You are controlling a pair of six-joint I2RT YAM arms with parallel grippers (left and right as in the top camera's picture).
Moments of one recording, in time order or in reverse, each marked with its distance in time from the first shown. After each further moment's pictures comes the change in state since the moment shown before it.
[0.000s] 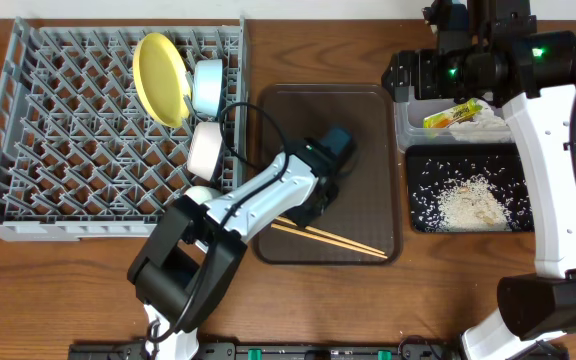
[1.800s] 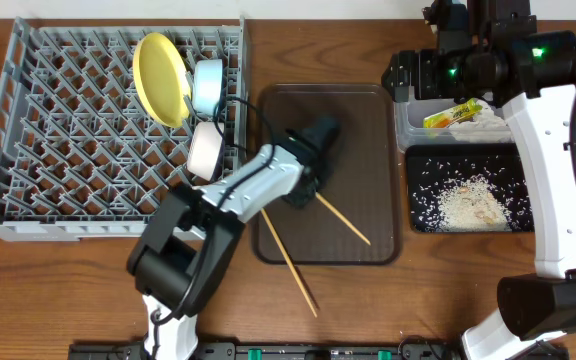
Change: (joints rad) left arm 0.109 0.032 -0.027 0.255 0.036 0.141; right arm 0.000 0.000 0.000 0.000 0.000 0.000
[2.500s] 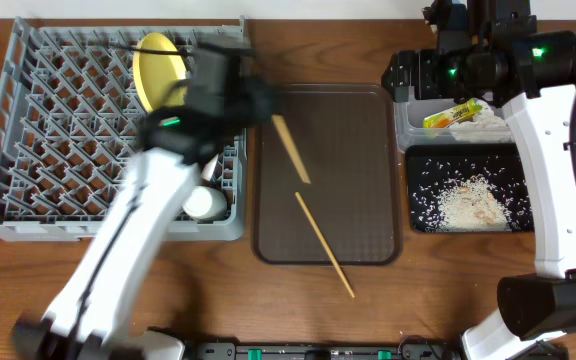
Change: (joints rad) left arm 0.310 -0.516 0.138 -0.079 0.030 0.701; right arm 0.000 0.000 0.000 0.000 0.000 0.000
